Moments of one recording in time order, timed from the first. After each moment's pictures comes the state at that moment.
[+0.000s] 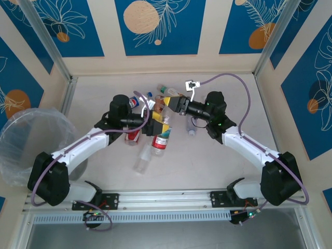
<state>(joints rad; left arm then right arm) -0.54 1.35 0.91 0.16 1.01 -0.41 0.50 1.31 0.89 0.46 -0.63 0.81</state>
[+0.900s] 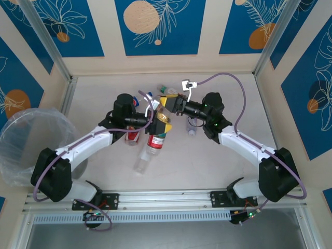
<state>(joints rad) -0.58 1.39 0.95 0.19 1.03 -0.40 0.54 1.34 0.89 0.57 -0.65 0.78</state>
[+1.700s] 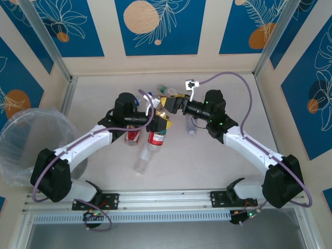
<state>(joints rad) -0.58 1.39 0.99 0.04 0.86 -0.33 0.53 1.26 0.93 0.28 -0.52 0.69</state>
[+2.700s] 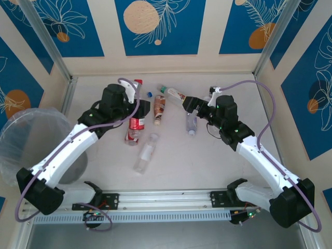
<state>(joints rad) -0.56 1.24 1.26 -0.54 0.04 -0.24 0.44 1.07 0.88 -0.13 -0.12 0.69</state>
